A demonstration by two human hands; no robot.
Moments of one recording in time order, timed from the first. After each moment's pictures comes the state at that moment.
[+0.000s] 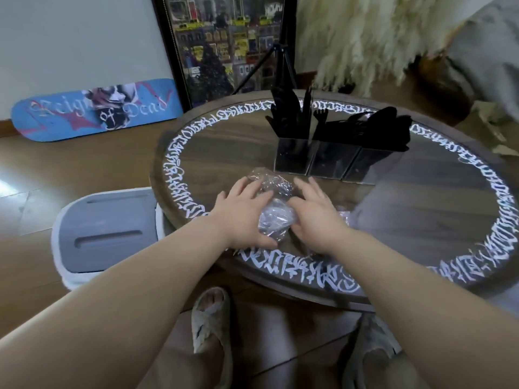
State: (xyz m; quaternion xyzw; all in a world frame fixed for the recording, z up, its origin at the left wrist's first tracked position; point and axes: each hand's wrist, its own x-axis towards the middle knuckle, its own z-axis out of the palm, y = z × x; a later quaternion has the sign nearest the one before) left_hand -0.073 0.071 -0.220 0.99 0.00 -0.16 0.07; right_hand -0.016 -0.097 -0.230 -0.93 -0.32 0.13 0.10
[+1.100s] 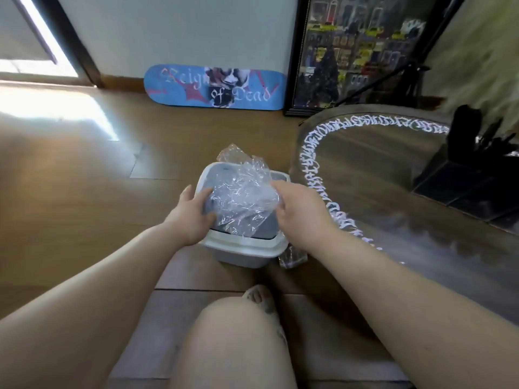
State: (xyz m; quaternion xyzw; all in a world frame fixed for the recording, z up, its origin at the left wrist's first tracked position) left_hand -0.271 0.316 -0.269 0.88 0.38 -0.06 0.28; right_hand -0.143 0.133 -0.205 -0.85 -0.48 0.07 0.22
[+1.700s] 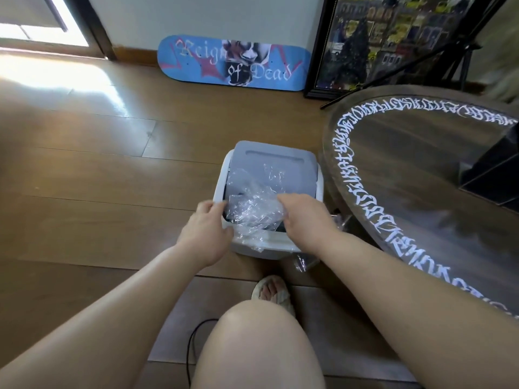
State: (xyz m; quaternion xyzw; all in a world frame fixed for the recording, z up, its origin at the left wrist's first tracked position) left_hand -0.300 0.293 -0.302 0.87 0.39 -0.04 0.28; right_hand -0.147 0.164 -0.273 -0.86 -0.50 0.12 0.09
